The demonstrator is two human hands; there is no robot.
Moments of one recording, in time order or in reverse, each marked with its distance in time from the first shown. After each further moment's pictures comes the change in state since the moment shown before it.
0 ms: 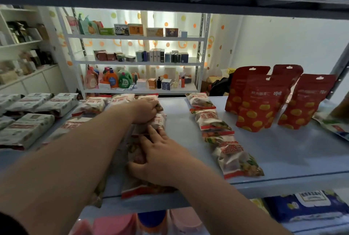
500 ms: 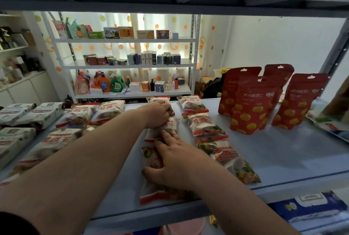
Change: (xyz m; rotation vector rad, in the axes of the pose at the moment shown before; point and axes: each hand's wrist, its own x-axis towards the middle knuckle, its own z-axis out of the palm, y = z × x) left_hand 0.040 0.049 0.009 -0.030 0.008 0.112; right_hand -0.019 0.045 -0.016 -0.023 0.003 0.093
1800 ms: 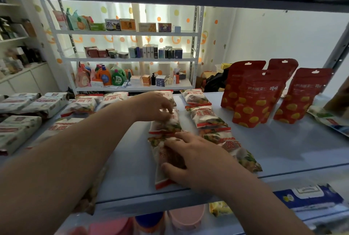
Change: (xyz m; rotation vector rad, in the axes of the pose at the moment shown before) left_hand -0.049 -0.010 -0.025 -0.019 0.109 0.280; right_hand -0.050 0.000 -0.009 -0.037 0.135 -0.007
